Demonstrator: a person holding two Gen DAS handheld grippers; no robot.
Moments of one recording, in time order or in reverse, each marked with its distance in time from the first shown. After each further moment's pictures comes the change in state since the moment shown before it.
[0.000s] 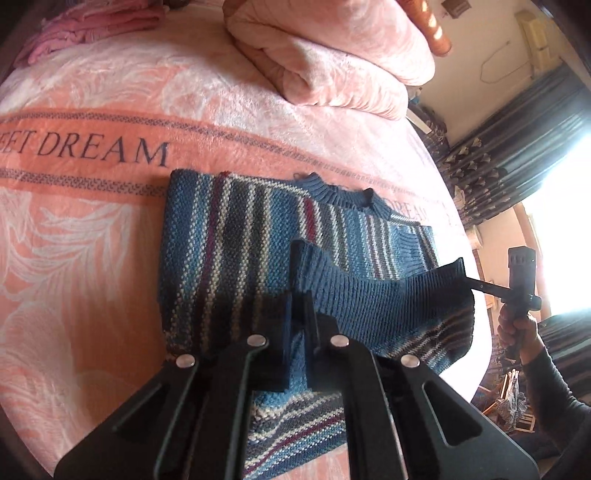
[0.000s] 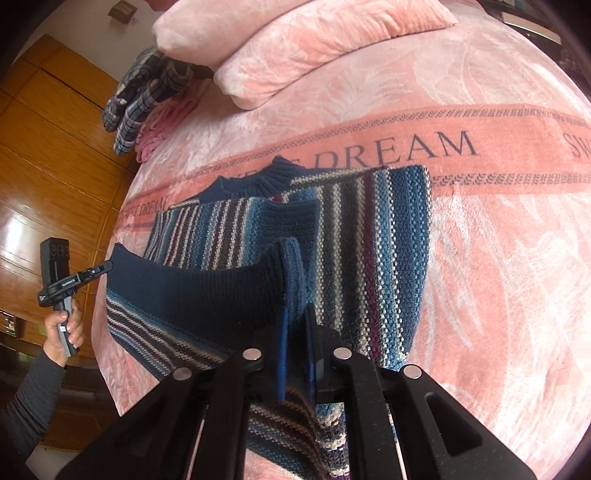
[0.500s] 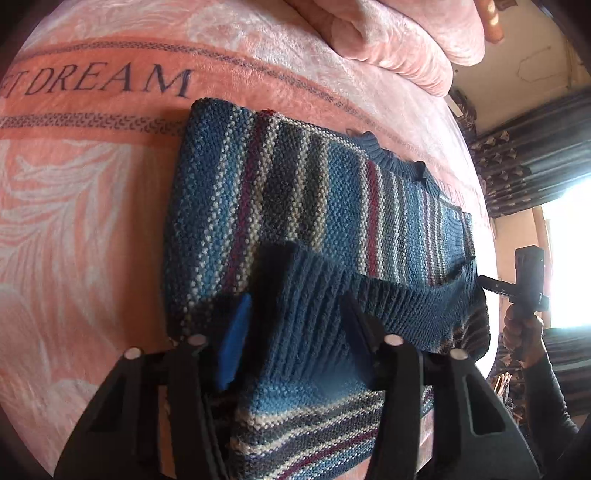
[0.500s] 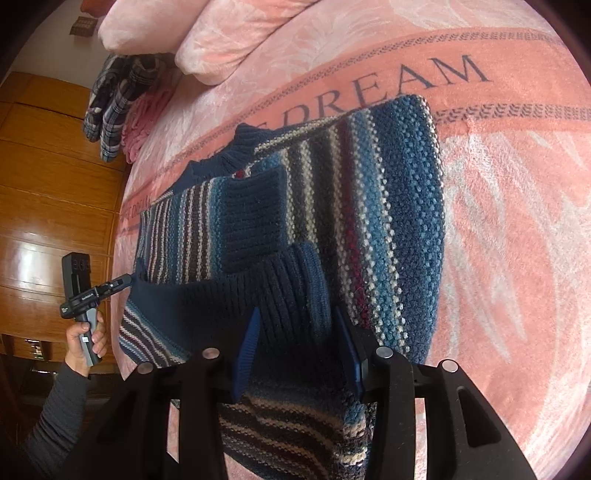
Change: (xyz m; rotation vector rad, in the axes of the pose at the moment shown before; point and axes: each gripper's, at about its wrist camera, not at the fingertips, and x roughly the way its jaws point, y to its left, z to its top) left arm 0.066 0.046 -0.001 -0.108 0.175 0.034; right arm 0.063 -0.044 0.001 0.133 0.145 0.079
